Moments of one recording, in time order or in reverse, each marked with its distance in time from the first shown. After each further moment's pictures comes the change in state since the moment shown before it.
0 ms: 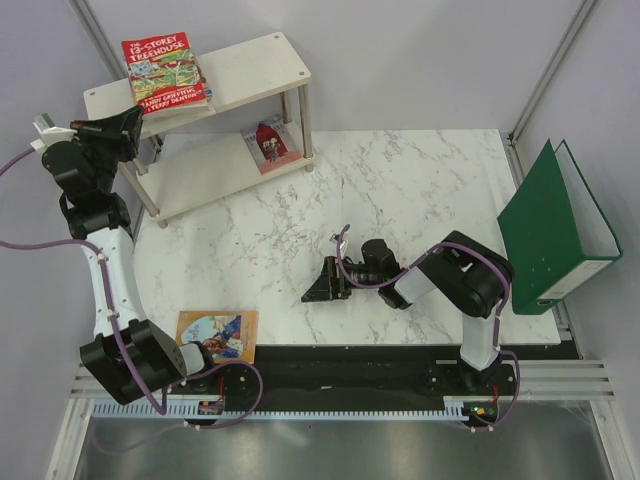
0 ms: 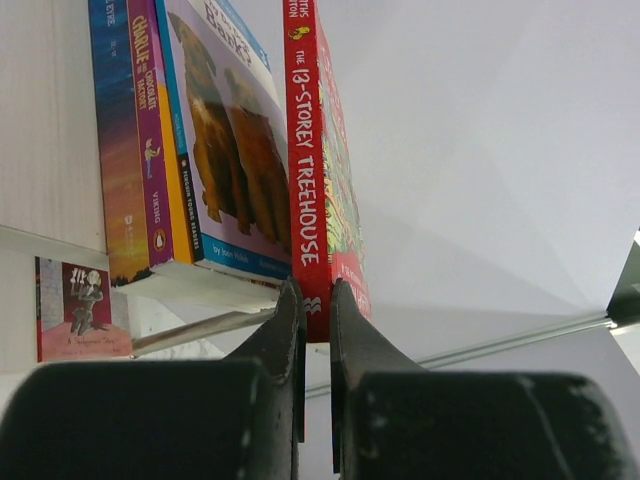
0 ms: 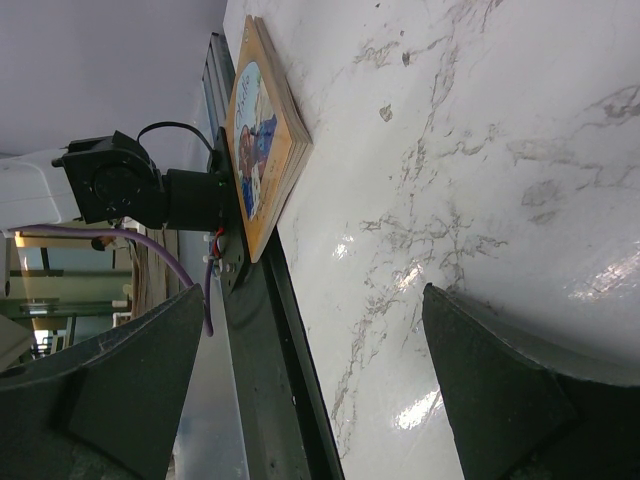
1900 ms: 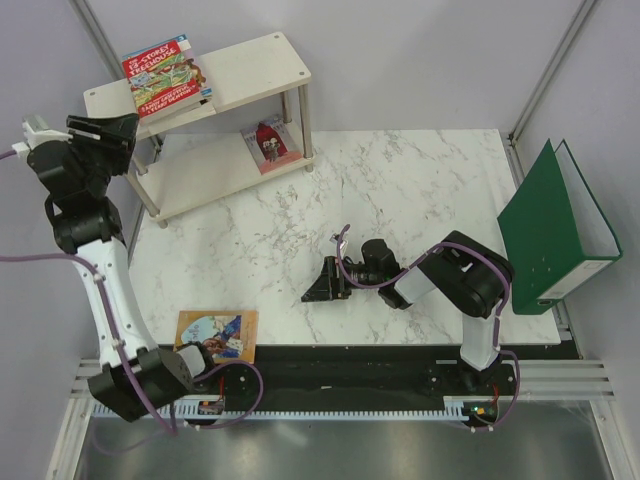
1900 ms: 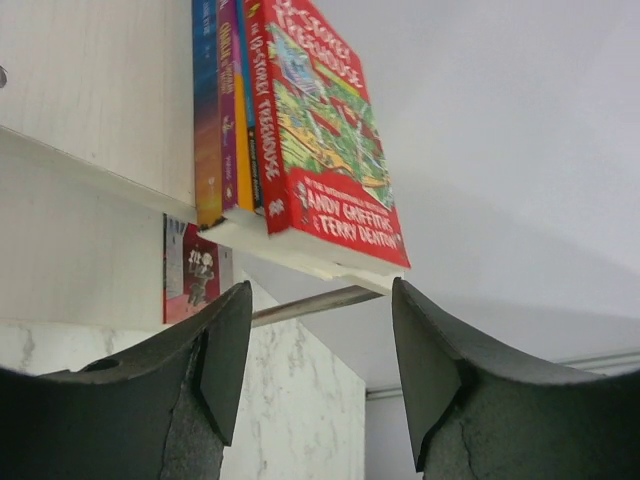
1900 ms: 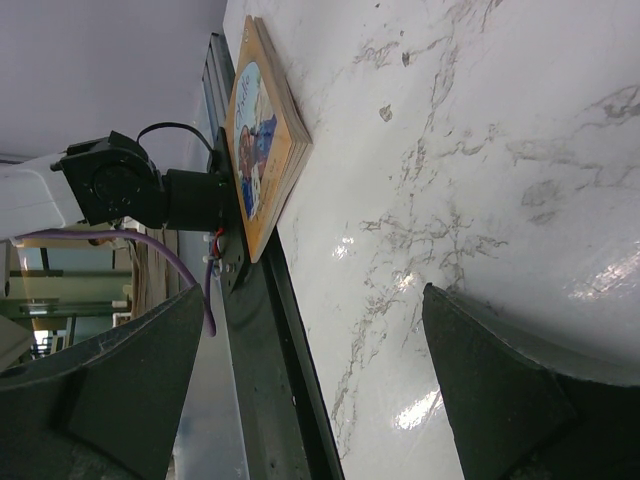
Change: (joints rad) left arm 0.018 -0.046 0.125 -0.360 -0.062 0.250; right arm 0.000 -0.001 0.000 0.000 0.000 0.000
